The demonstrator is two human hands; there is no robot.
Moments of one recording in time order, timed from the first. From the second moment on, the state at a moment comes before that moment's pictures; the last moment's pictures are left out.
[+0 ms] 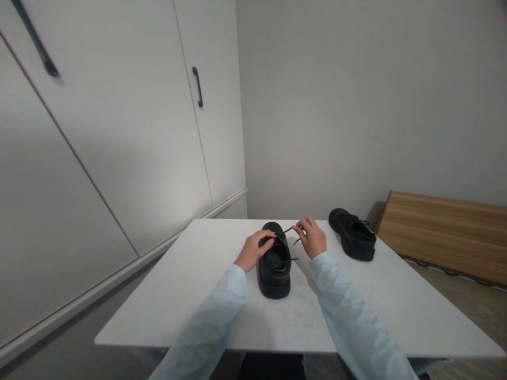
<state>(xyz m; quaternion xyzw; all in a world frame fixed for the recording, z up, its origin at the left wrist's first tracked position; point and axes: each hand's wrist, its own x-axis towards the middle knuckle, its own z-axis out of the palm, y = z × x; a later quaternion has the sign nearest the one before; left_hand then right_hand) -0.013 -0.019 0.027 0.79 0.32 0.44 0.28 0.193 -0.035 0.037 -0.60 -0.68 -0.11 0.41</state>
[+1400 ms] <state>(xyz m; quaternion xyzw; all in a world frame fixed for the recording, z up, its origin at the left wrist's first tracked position) -0.012 -0.010 0.018 0.77 0.37 0.45 0.27 0.181 -0.033 0.023 -0.45 -0.80 0.17 0.36</state>
